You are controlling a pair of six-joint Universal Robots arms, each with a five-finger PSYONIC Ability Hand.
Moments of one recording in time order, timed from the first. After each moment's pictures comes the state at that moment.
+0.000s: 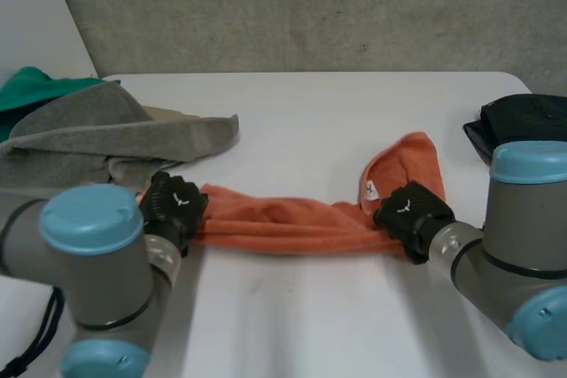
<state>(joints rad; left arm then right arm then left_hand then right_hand) 4.15 -1.97 -1.77 3.43 -1.84 3.85 1.97 -1.14 1.65 0.02 1.43 2.32 1.10 1.11 1.12 1.12 0.93 0.90 0.92 0.93 0.93 0.77</state>
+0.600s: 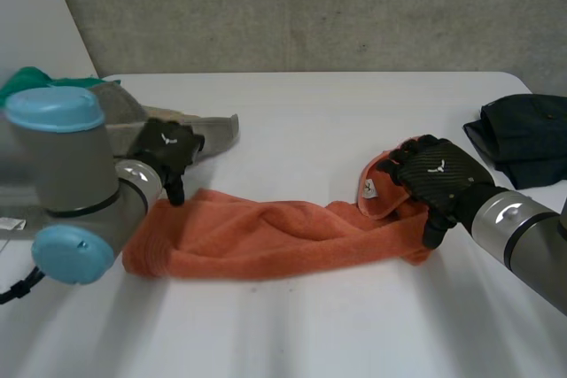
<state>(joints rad) 4.32 -2.11 -1.37 3.14 -1.58 3.69 1.85 -1.36 1.71 0.05 1.26 2.48 0.40 0.41 0.41 0.41 0.24 0.23 0.22 0.22 0.22 0.05</state>
